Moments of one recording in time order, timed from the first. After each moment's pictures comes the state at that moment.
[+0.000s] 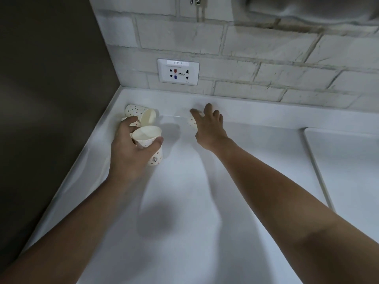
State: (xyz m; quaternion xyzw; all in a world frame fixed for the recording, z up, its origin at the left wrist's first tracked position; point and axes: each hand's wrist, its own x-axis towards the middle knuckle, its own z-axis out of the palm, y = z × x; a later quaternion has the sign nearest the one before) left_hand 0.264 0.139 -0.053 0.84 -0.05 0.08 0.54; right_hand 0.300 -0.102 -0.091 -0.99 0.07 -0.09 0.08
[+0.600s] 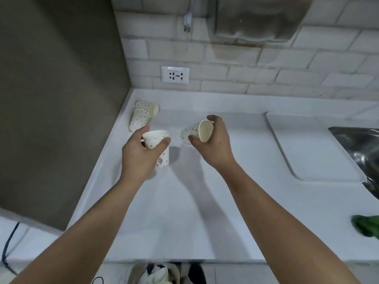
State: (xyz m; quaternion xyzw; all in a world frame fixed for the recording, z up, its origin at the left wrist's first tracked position) left_hand 0.105 0.209 0.008 0.83 -0.06 0.01 0.56; right_hand 0.058 0.006 0.001 -0.85 0.18 -0.23 0.45
